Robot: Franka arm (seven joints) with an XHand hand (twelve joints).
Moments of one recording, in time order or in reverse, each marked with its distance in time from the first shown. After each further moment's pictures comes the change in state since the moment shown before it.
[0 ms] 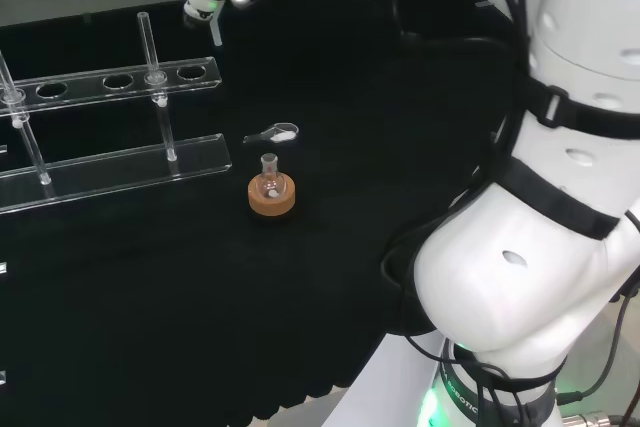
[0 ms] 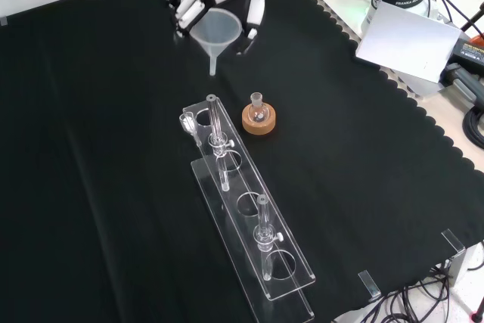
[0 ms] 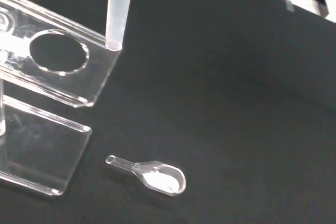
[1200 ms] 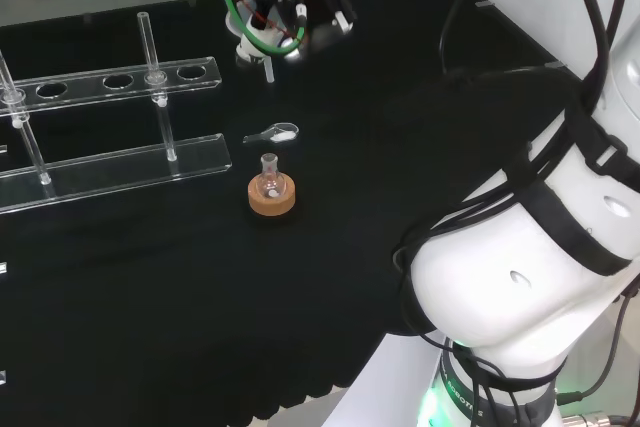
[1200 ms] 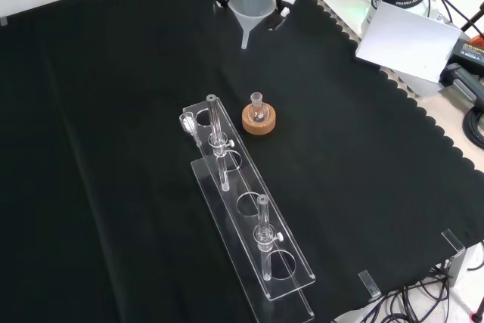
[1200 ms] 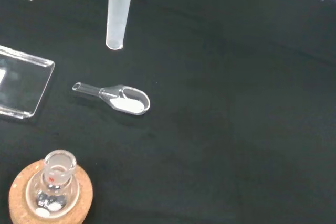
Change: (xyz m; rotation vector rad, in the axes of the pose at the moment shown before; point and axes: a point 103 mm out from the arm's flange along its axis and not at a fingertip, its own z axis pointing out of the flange) arm -0.017 -0.090 0.057 0.025 0.025 0.135
